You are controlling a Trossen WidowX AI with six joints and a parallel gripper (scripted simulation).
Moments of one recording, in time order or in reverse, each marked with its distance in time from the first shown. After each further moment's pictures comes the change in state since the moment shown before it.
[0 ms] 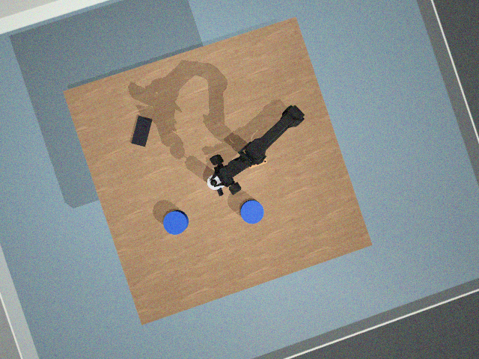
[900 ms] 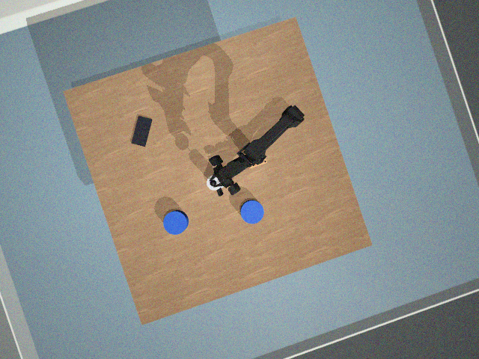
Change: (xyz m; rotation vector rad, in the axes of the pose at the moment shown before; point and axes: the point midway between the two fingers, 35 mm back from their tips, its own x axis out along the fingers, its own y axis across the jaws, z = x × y) arm 0.005 0.000 -0.001 -0.003 0.015 -0.001
